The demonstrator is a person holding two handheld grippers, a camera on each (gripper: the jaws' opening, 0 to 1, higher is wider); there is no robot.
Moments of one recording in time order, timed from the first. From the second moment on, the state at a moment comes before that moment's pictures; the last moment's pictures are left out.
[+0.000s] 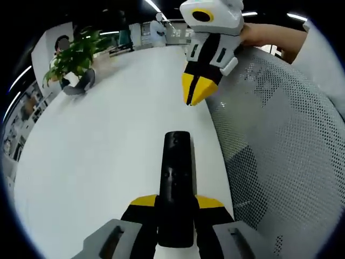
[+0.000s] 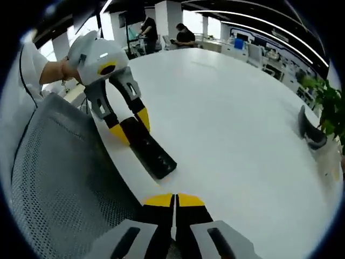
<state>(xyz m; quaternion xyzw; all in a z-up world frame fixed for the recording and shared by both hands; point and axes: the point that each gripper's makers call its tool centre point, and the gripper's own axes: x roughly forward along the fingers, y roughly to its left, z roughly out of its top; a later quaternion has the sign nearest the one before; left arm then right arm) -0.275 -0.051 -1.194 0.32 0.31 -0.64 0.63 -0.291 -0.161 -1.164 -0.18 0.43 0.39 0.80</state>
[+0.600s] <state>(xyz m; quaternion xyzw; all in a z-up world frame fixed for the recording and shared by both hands) -0.277 -0.052 -1.193 0.29 0.31 -0.63 0.65 -0.273 -0.116 -1.170 -0.25 0.43 0.48 0.73</state>
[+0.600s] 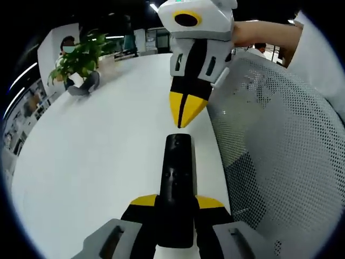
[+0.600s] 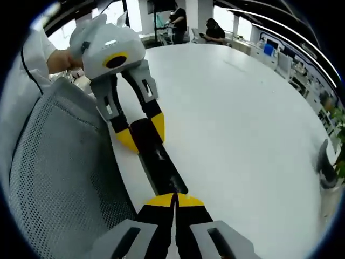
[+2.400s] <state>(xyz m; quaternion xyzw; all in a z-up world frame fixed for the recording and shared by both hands) -0.278 -0.052 -1.192 0.27 0.31 -0.62 0.67 -0.278 -0.104 -1.182 -0.33 0.41 0.54 0.66</state>
